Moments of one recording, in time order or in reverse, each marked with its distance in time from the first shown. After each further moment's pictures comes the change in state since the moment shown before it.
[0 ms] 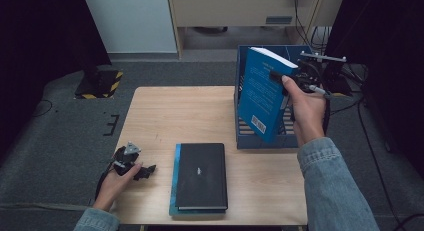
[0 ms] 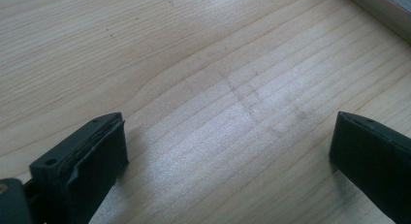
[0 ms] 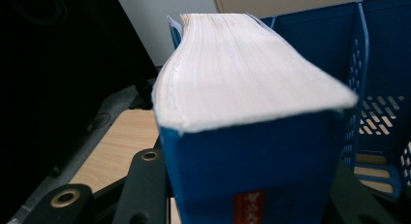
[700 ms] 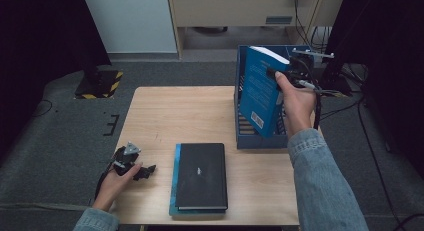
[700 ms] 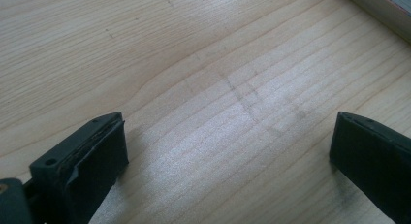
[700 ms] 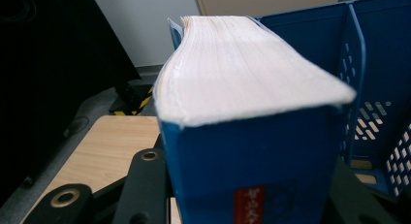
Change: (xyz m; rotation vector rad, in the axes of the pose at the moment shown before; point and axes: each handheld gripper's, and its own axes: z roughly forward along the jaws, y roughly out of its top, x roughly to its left) left arm 0.000 0.000 0.000 -0.003 -0.003 0.002; right arm -0.001 0.003 0.029 -0.004 -0.081 0.000
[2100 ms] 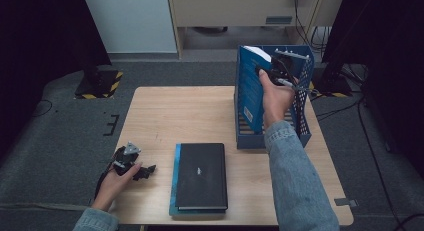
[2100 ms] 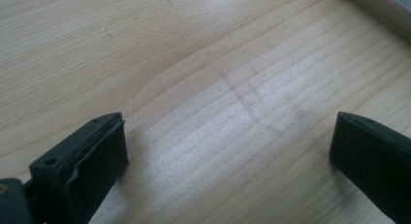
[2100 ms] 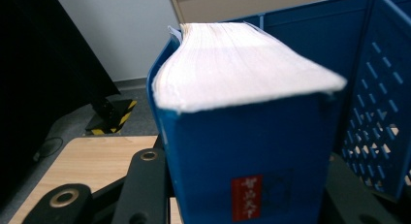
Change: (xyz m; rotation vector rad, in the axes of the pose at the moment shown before) left arm 0.000 0.000 0.000 0.001 -0.002 0.004; right arm 0.014 -0.011 0.058 -0.049 -0.086 0.017
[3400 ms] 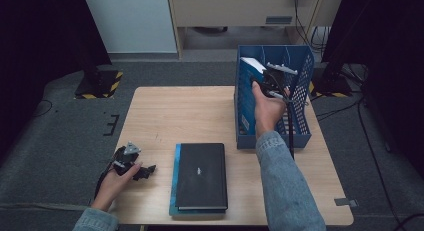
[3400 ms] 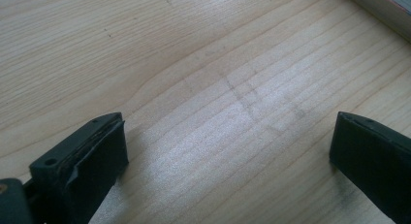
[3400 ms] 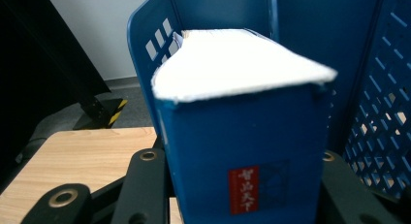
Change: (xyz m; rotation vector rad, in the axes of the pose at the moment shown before) left arm 0.000 0.000 0.000 0.005 -0.005 0.003; right arm 0.002 -0.041 0.019 -0.018 -0.035 -0.009
